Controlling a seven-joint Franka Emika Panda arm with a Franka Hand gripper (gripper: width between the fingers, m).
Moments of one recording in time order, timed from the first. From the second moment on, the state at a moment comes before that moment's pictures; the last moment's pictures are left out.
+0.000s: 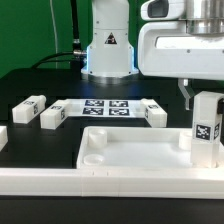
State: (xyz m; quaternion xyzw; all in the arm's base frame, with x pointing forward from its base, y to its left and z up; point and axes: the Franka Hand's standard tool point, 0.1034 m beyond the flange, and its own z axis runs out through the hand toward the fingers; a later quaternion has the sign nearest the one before) arm 0.636 0.098 0.108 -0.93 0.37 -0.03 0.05
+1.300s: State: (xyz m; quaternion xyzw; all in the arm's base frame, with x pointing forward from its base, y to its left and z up) arm 0.640 0.100 0.113 -1.00 0.07 -0.05 0.04
